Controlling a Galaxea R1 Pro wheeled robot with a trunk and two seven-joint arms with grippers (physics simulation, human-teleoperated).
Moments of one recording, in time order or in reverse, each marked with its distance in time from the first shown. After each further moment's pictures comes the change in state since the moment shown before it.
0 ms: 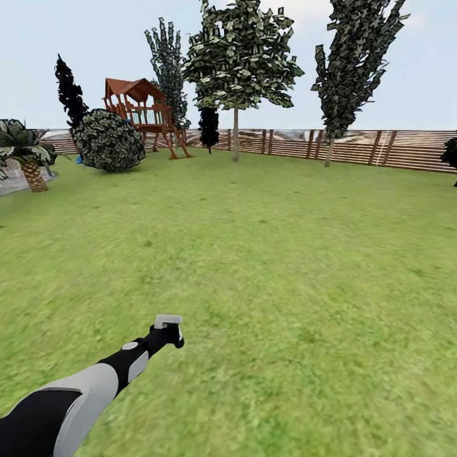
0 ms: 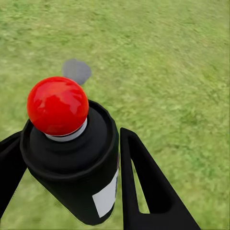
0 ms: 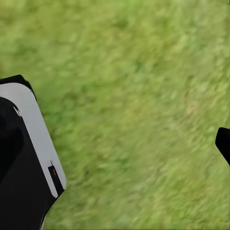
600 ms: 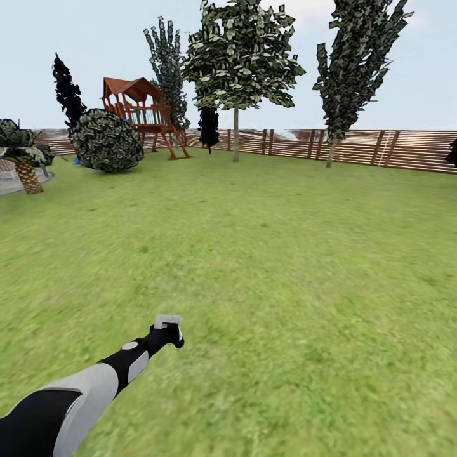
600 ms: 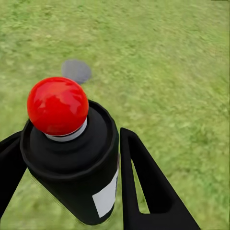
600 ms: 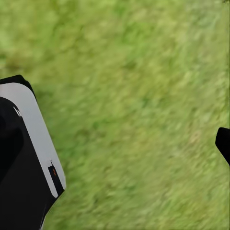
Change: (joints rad) left arm 0.000 0.000 0.000 0.000 0.000 0.000 0.000; right arm 0.000 0.000 0.000 0.000 0.000 0.000 0.000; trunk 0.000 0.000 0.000
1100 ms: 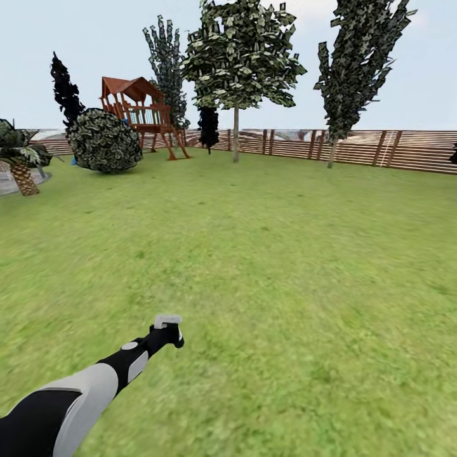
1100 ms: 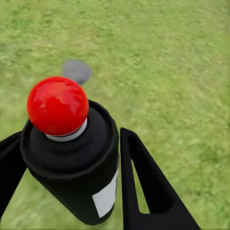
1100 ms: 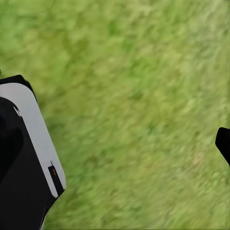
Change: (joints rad) left arm 0.000 0.001 0.000 0.000 0.000 0.000 0.000; right arm 0.000 0.000 0.000 0.000 0.000 0.000 0.000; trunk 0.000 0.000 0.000
